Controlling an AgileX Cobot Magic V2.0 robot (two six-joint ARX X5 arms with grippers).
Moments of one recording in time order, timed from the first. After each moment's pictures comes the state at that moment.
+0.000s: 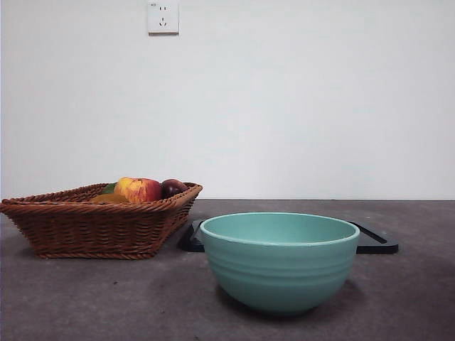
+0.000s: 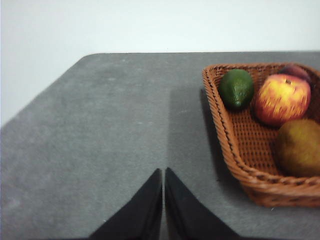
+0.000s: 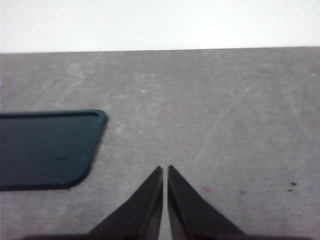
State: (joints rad) left arm -0.02 0.00 0.03 -0.18 -0.06 -0.01; right arm -0.05 0.01 0.02 -0.16 -0.06 0.08
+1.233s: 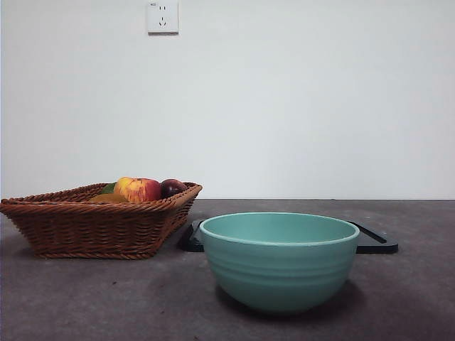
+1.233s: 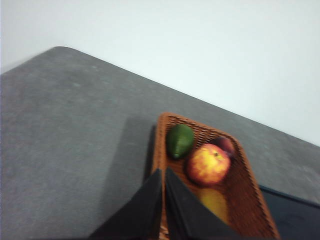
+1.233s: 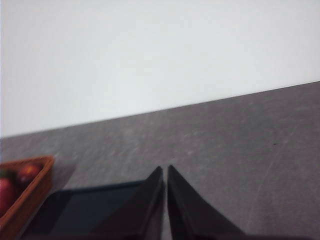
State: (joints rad) left arm -0.02 0.15 0.38 -0.37 0.05 -0.38; right arm -0.05 0.17 0.43 -0.30 -0.18 0.27
